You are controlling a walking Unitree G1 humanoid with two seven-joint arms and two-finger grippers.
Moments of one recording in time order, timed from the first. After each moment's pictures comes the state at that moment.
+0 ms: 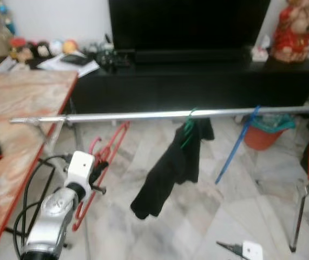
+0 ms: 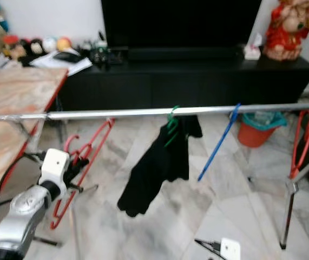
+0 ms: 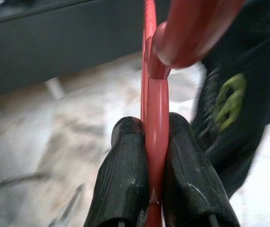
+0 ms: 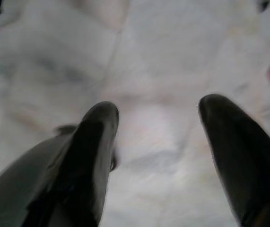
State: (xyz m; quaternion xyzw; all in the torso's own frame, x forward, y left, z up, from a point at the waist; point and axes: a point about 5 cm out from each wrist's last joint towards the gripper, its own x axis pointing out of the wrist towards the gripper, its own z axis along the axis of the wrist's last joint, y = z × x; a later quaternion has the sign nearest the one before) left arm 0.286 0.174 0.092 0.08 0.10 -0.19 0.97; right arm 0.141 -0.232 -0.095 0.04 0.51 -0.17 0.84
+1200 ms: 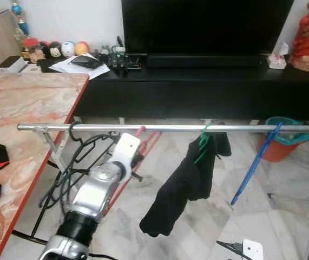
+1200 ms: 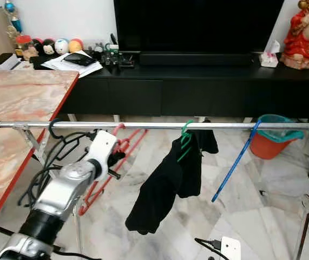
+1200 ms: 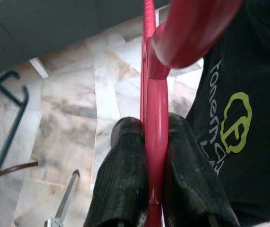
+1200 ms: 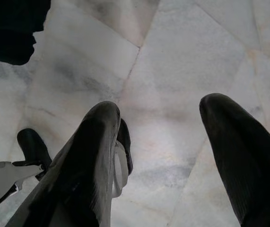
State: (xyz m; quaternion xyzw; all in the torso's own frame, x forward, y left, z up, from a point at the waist) left arm 0.329 0.095 0.111 0.11 0.19 -0.22 0.95; right arm 0.147 -0.223 -0.095 0.05 0.51 -0.16 0.84
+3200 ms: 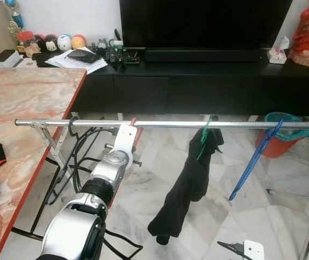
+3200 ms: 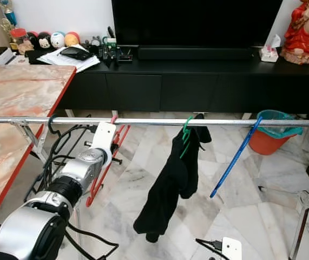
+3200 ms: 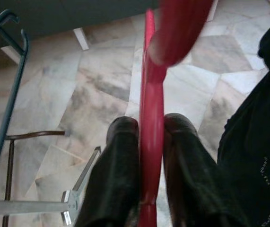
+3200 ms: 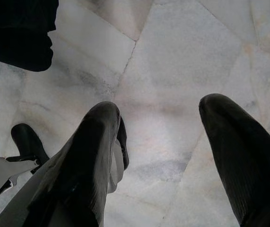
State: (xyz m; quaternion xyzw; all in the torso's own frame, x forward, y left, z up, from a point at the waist) left arm 0.376 0.098 0.105 0.09 0.21 -0.09 0.97; right arm 0.146 -0.225 -0.095 0.05 0.51 -0.16 0.84
